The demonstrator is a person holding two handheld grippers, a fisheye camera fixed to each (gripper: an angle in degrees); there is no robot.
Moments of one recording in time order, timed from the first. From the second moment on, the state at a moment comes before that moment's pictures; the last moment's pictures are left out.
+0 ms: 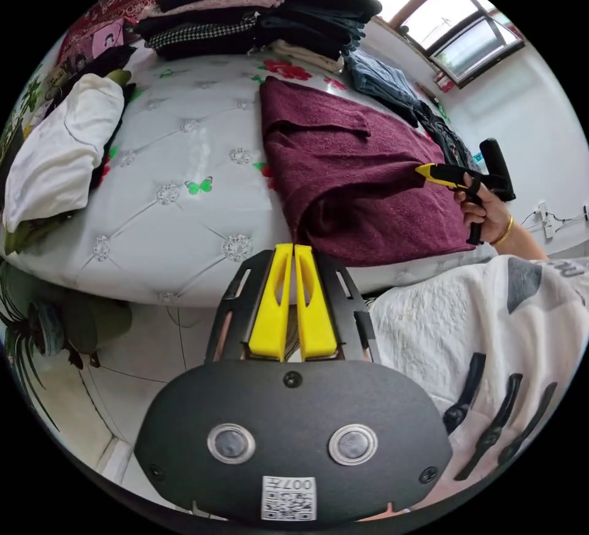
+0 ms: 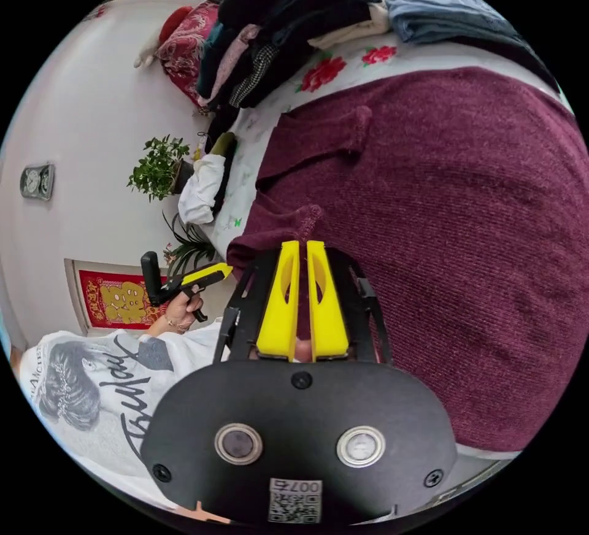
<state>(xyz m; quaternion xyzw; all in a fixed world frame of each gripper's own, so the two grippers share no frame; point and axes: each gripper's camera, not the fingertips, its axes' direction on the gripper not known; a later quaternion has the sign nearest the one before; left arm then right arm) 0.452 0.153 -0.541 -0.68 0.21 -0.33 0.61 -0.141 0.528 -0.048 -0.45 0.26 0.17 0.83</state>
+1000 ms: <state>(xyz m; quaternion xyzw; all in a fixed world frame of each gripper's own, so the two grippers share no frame) 0.429 0.151 -0.607 -0.69 0.11 -0.46 0.55 -0.273 0.494 -0.460 0.08 0.64 0.34 0.68</state>
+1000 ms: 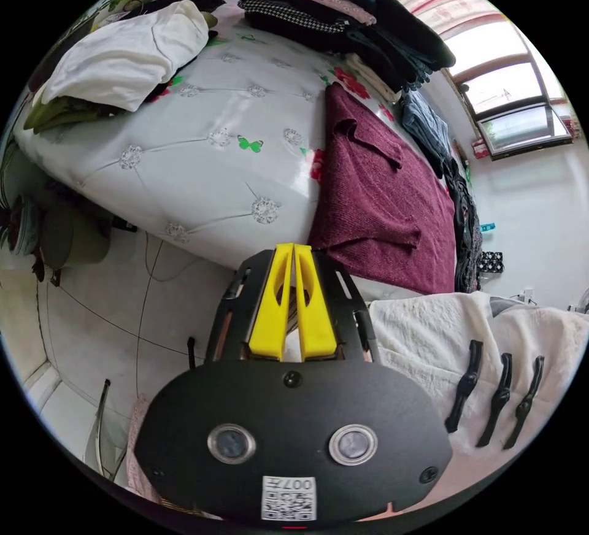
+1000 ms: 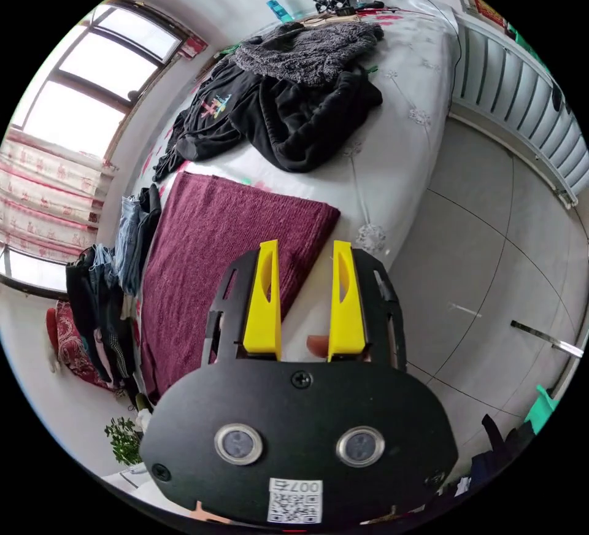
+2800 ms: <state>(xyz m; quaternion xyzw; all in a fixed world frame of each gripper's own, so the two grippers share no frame) 0.630 0.283 -0.506 -0.70 0.25 -0.37 0.56 -0.249 0.609 0.419 -0.59 0.39 -0.12 0.70</state>
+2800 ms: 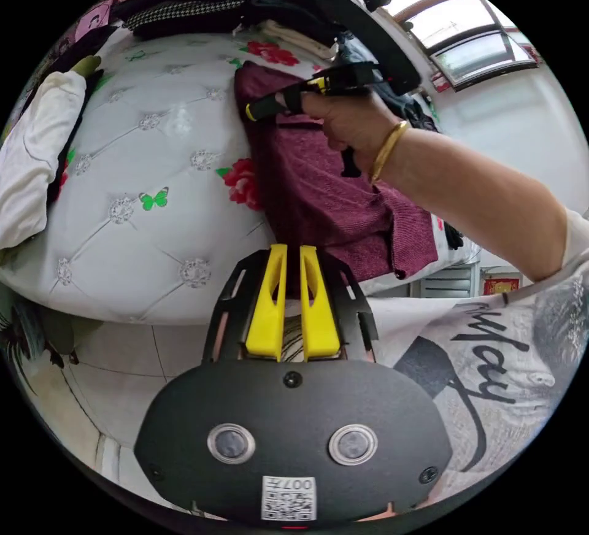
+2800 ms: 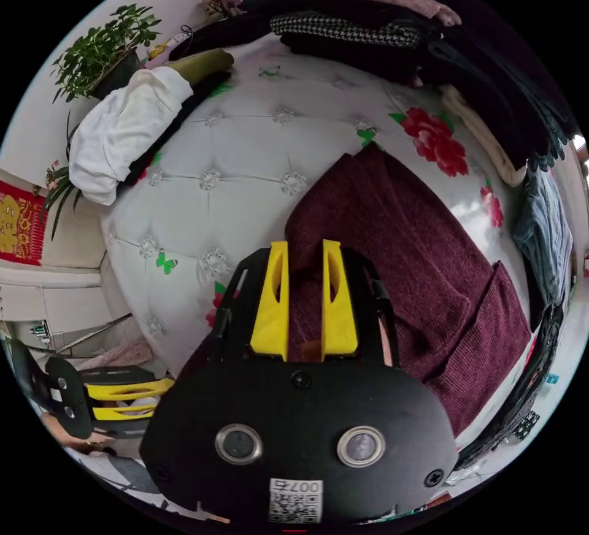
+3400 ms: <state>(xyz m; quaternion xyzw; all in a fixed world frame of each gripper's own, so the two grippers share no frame) 0.926 0.189 -0.338 -0.51 0.68 -0.15 0.51 -0.128 0.317 -0.045 -0.27 0.37 0.19 0.87</state>
